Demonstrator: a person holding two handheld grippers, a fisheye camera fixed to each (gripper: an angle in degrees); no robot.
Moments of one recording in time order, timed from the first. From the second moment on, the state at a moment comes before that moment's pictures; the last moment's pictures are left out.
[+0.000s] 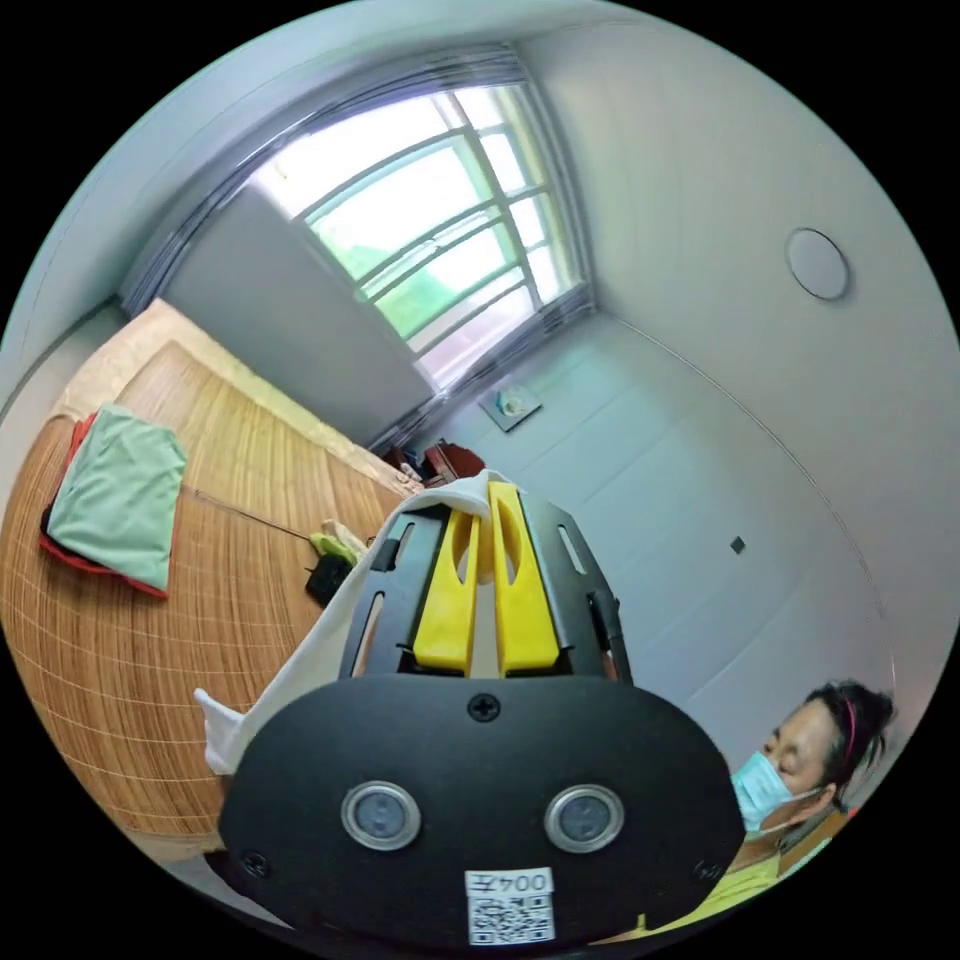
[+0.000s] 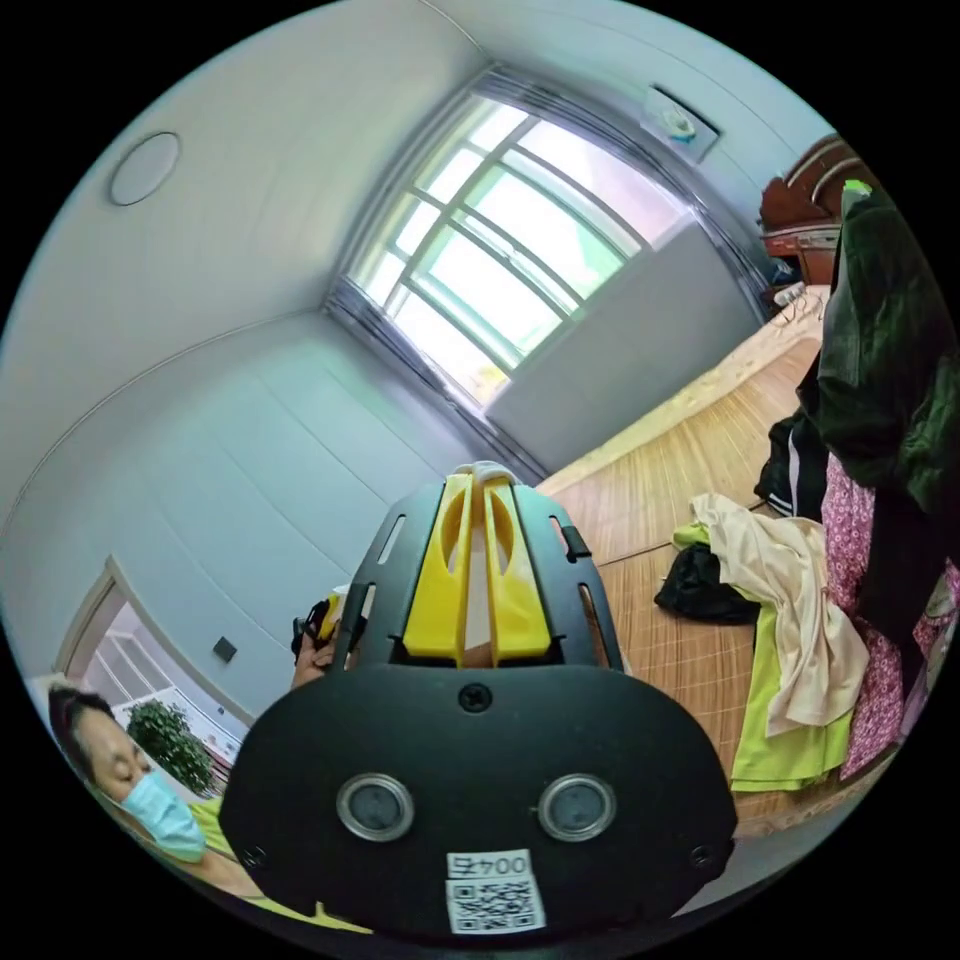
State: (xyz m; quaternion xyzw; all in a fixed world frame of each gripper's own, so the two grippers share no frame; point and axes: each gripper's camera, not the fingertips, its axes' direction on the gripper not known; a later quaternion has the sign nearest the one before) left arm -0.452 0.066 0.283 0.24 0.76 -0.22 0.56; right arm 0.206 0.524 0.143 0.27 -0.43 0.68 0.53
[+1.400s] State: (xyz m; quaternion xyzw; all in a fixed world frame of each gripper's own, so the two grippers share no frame) left arm -0.244 0.345 0.599 0.00 0.83 -0.12 0.55; right arm -0.180 0.596 0.193 -0.02 -0.58 0.59 0.57
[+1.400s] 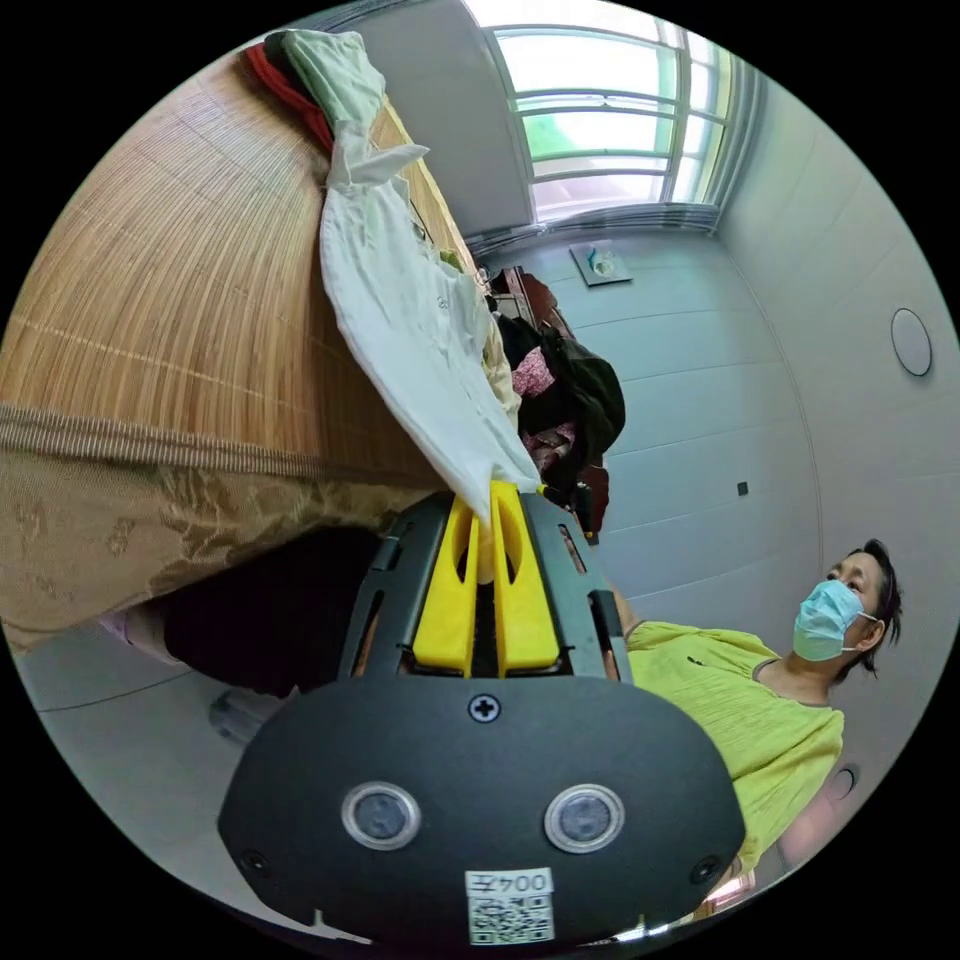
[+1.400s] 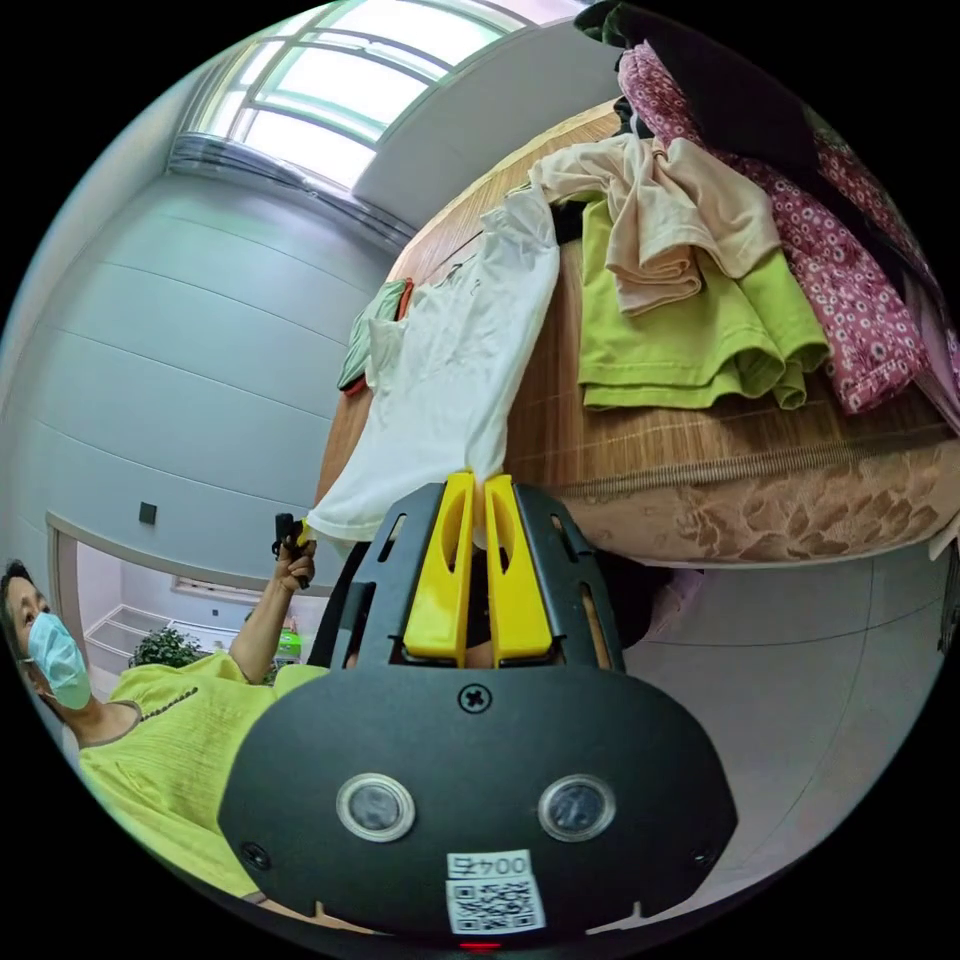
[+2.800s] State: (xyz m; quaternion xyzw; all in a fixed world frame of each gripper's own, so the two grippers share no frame) left arm -0.239 0.184 0.583 0.07 0.57 -0.17 0.80; right arm -0.257 0.420 0.190 -0.08 -0.45 0.56 0.69
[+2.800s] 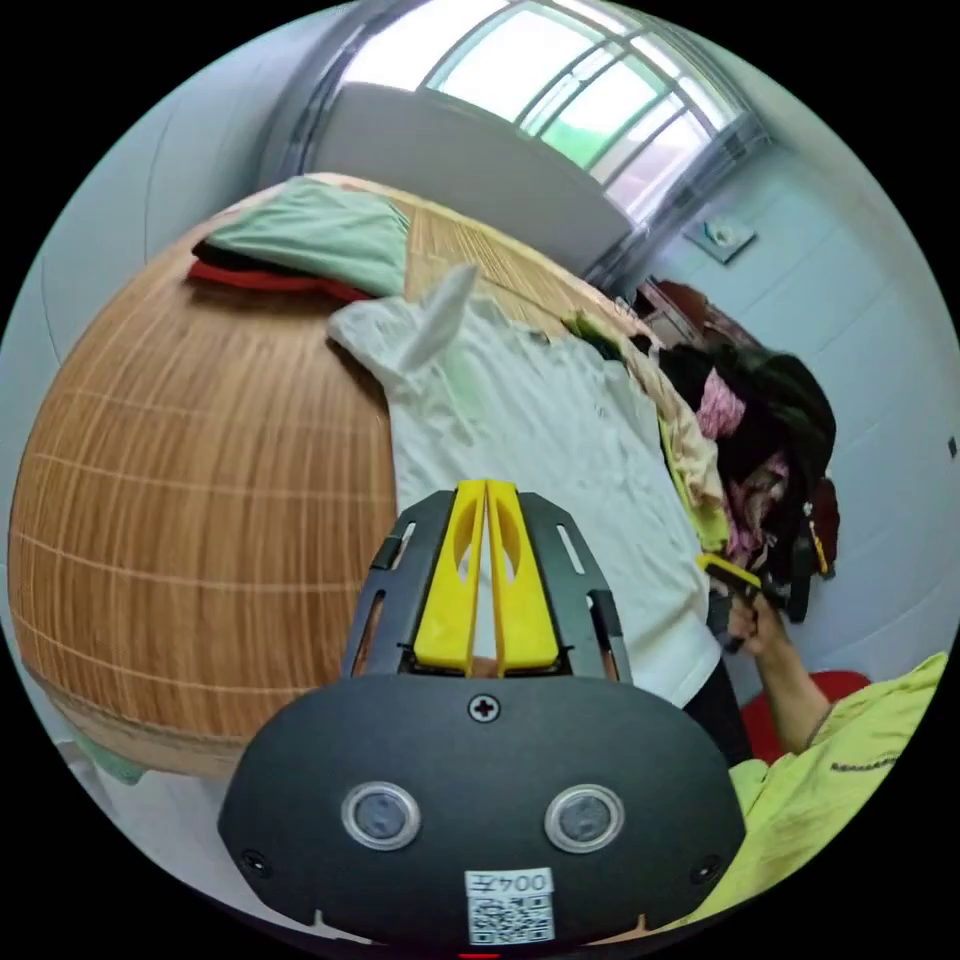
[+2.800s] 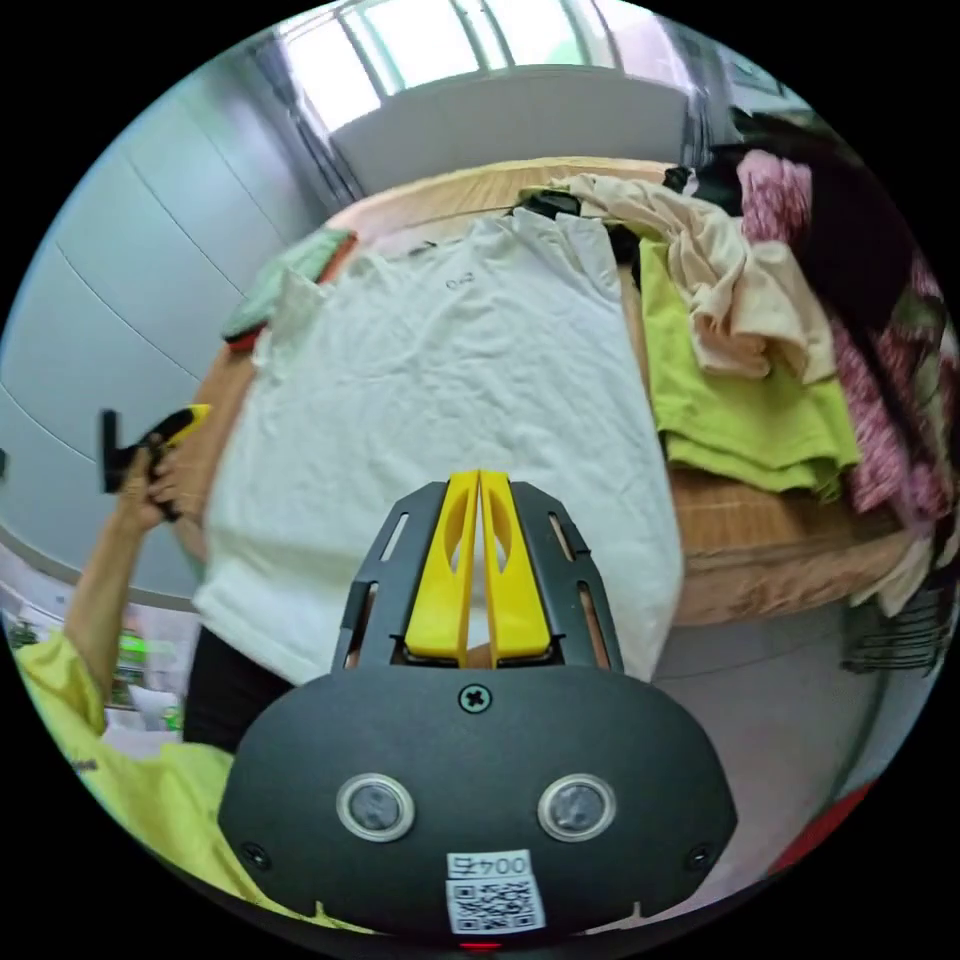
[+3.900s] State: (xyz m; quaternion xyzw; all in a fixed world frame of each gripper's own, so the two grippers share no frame) left arm -0.194 0.212 0.678 0.13 0.61 -0.50 0.60; right arm -0.326 0.558 0.199 0.02 -0.56 0.67 0.48
